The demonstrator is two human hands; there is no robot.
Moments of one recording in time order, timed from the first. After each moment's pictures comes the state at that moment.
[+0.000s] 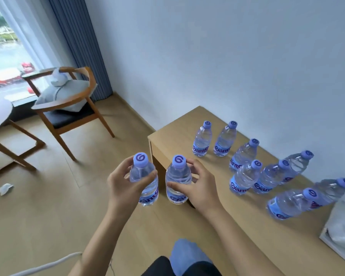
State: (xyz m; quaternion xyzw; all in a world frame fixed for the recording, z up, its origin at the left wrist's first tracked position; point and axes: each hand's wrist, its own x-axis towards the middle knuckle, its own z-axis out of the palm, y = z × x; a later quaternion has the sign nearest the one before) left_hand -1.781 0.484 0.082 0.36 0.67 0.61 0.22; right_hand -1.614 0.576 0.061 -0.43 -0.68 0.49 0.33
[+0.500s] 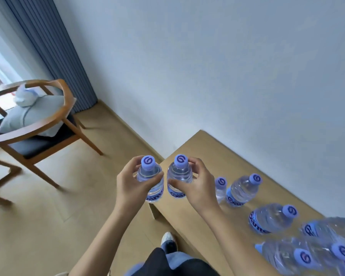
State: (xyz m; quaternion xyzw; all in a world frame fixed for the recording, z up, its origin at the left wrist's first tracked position) left_hand -1.890 0.732 0.056 0.40 0.68 0.57 0.25; right_hand -1.730 0.799 0.038 -0.50 -0.63 0.47 0.37
